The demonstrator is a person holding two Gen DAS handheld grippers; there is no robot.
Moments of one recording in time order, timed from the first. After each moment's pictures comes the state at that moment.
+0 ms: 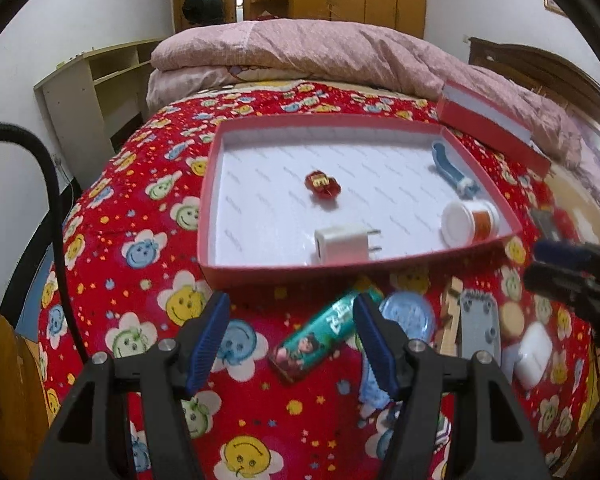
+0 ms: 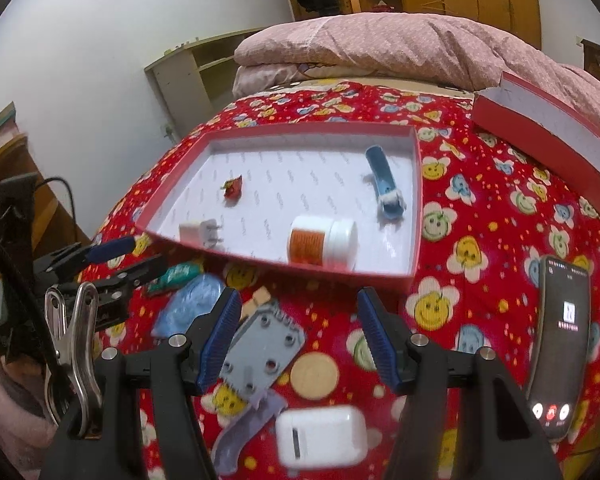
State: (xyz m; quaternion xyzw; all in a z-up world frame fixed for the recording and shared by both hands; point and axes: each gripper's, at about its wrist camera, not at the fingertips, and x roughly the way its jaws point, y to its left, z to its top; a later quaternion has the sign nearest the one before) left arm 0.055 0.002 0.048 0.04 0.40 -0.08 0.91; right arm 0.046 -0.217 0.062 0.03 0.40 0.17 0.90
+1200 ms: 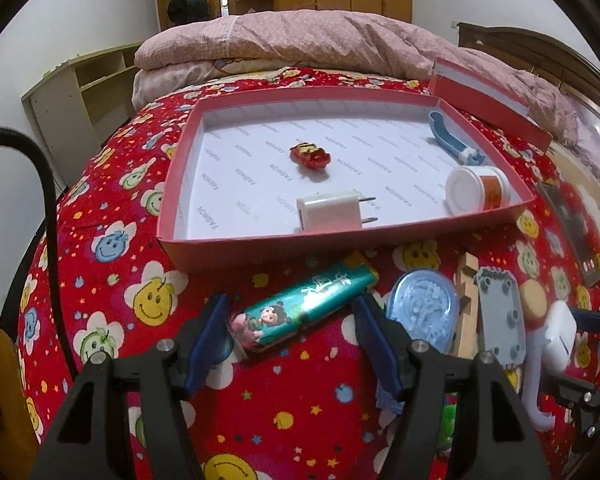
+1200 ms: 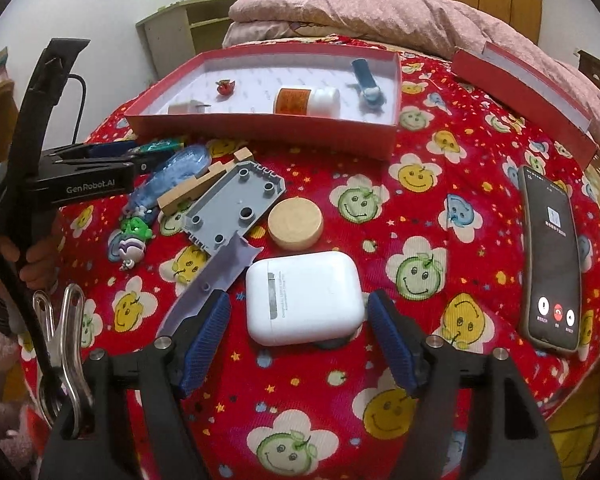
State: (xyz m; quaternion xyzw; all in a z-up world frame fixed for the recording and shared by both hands) left arm 0.064 -0.010 0.021 0.07 0.40 -0.10 0.91; right arm -0.015 -0.222 0.007 -0.02 0.44 0.13 0.89
